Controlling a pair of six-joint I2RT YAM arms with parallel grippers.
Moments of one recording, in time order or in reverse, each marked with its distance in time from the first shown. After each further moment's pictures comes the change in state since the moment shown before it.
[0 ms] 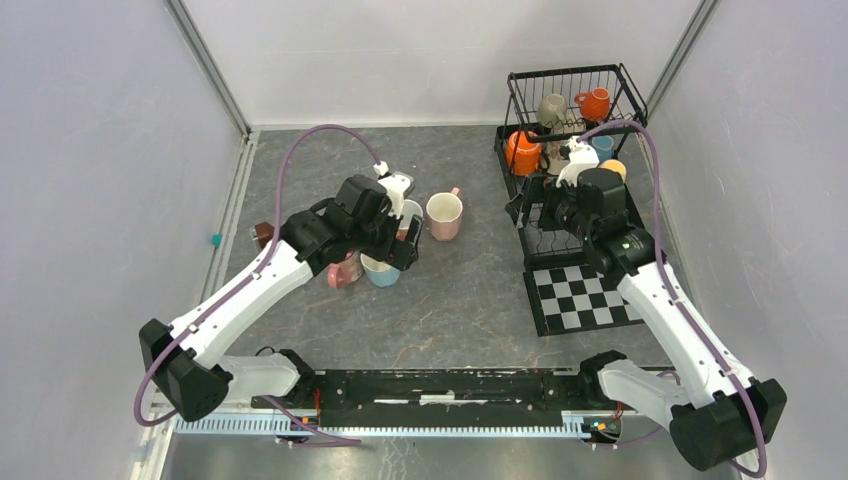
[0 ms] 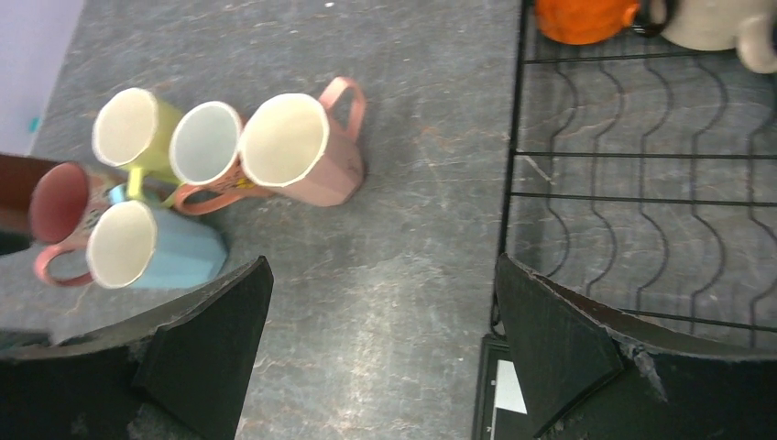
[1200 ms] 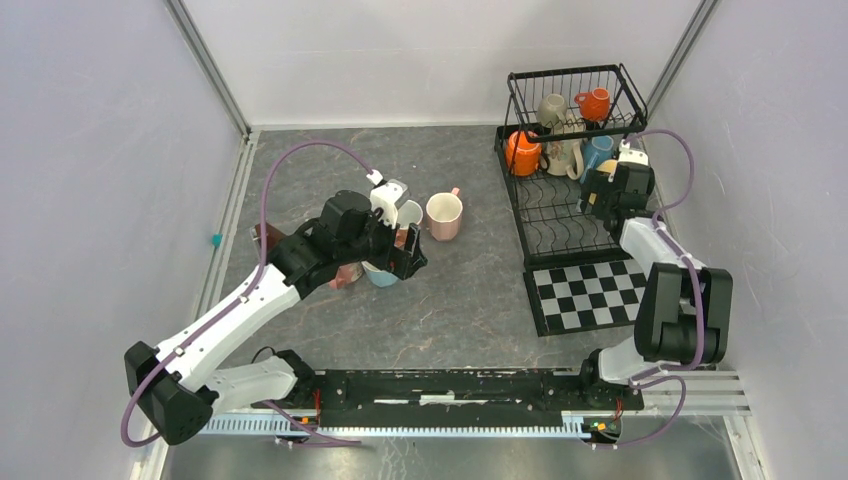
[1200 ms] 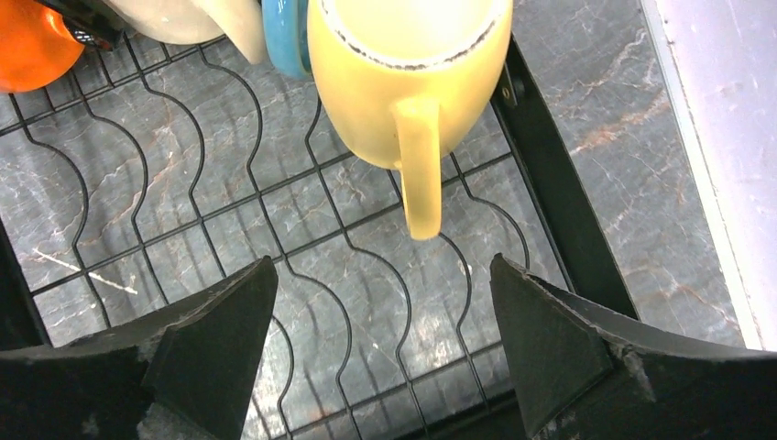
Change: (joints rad) left arm 0.000 -0.146 -0.184 0.240 0.146 -0.024; right arm -0.474 0.468 -0.083 0.335 0.232 -0.231
